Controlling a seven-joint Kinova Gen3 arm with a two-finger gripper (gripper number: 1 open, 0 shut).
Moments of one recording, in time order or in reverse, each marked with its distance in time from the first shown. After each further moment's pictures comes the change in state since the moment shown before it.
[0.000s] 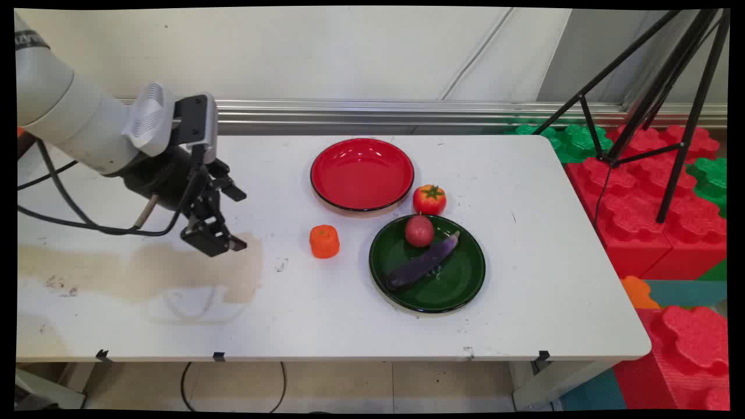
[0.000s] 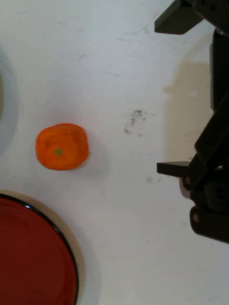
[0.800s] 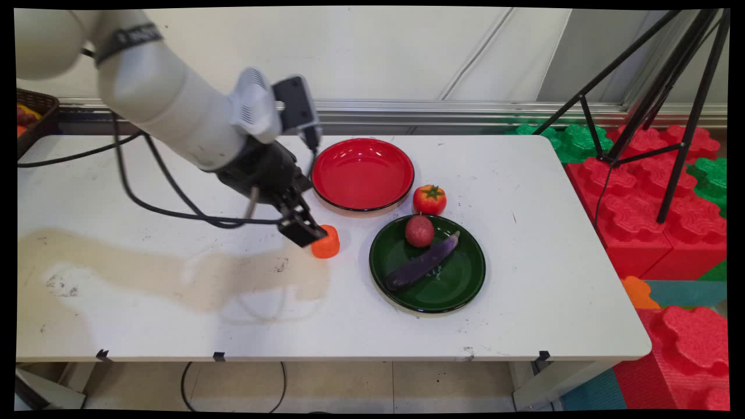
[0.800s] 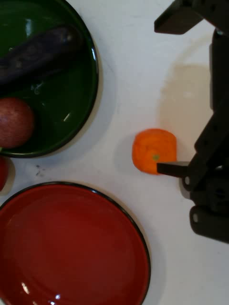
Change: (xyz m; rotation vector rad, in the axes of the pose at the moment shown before) arm 0.109 0.029 0.026 0.057 0.034 -0.113
